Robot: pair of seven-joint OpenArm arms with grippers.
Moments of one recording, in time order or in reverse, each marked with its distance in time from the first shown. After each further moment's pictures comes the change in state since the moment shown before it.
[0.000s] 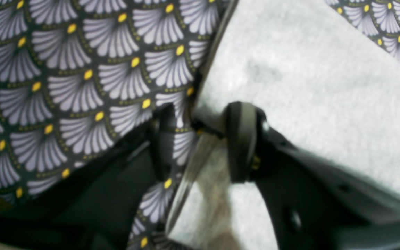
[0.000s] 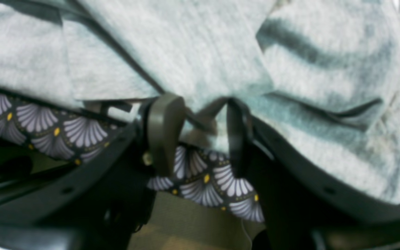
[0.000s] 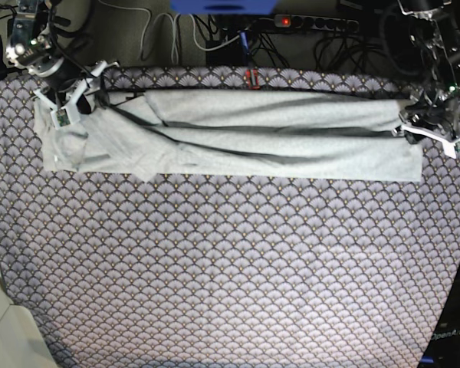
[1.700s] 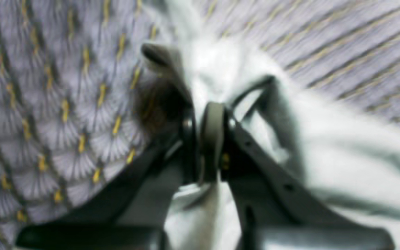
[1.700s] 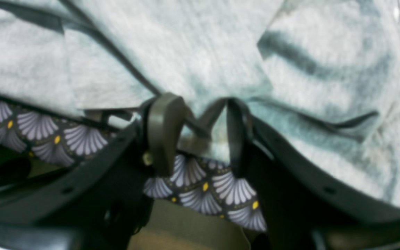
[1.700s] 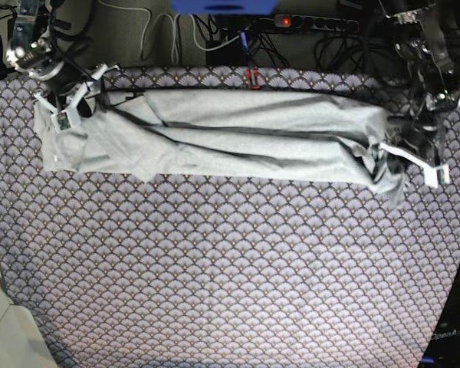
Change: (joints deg) left arm -2.4 6.0 2.6 16.3 1.9 -8.4 6.5; right arm 1.1 -0.1 -0.2 0.0 0.0 0.0 -0.5
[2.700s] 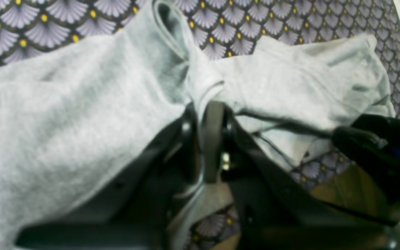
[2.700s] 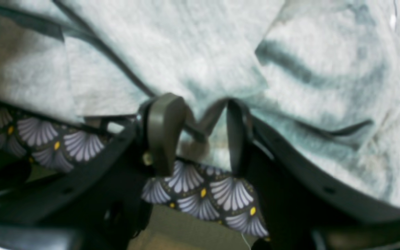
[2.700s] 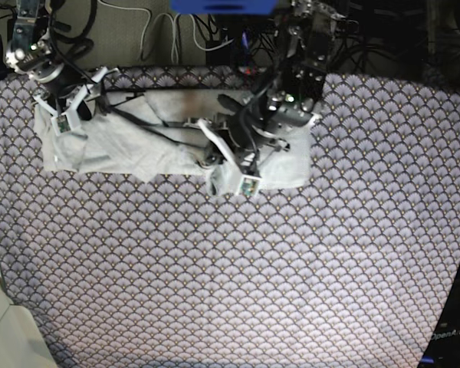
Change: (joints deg) left arm -2.8 15.9 41.7 4.1 11.0 9.8 9.0; right arm 0.5 0.0 0.0 0.0 0.0 0.0 0.0
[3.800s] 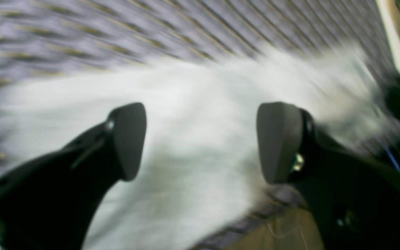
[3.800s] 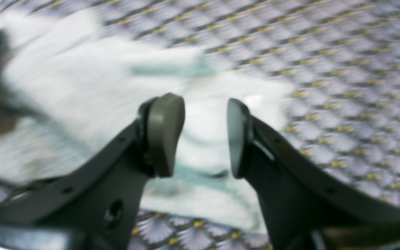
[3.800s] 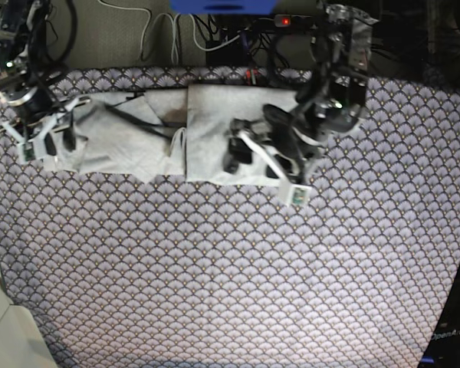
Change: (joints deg) left arm -0.2 -8.8 -8.2 4.2 -10.6 0.1 -0.2; right arm 6.1 1.9 7.9 3.5 0.0 0.0 -0.2
